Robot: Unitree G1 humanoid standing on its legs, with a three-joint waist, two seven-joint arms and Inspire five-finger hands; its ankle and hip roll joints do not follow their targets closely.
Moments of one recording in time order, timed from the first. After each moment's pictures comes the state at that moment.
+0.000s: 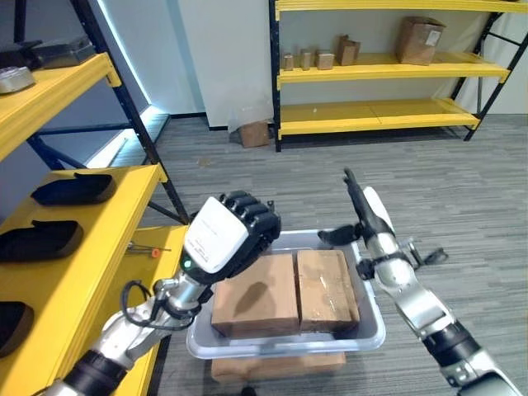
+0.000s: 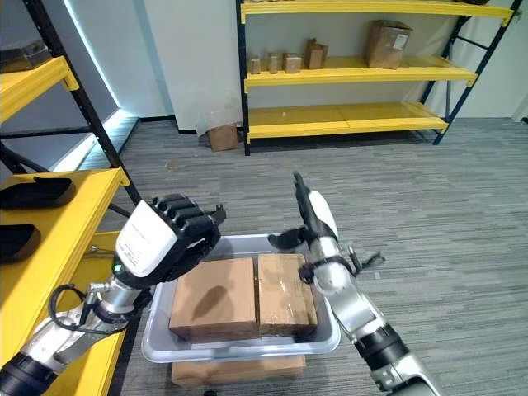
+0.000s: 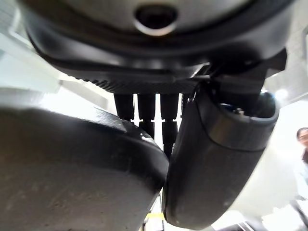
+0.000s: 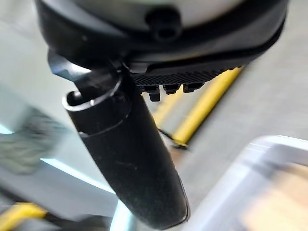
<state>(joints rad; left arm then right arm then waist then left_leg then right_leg) -0.05 0.80 -0.28 -0.09 0.98 -0.44 0.85 -0.20 -0.51 0.37 0.13 -0.02 0.28 -0.25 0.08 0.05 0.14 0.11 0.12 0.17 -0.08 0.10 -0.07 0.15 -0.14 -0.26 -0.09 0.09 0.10</state>
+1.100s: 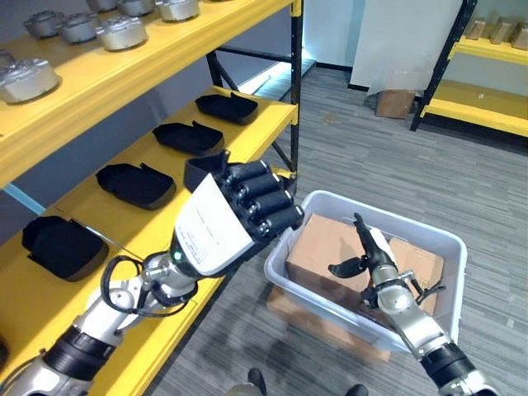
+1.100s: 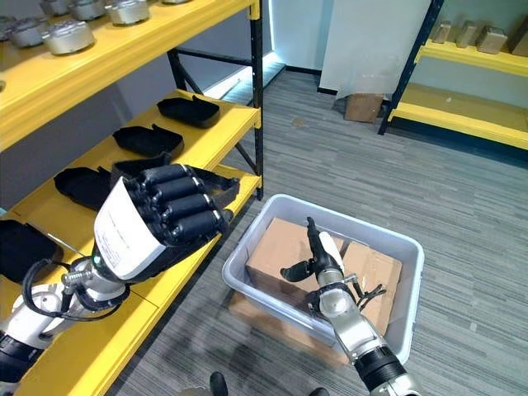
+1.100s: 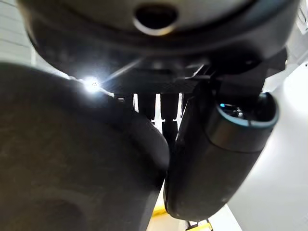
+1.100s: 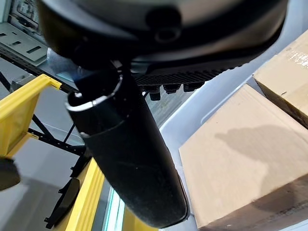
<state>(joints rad) -0.24 0.88 -0.30 -0.24 1.07 -0.52 0.98 -0.22 -0.44 0.36 0.21 -0.04 0.23 -0.27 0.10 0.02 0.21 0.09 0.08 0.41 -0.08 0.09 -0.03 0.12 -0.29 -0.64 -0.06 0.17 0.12</state>
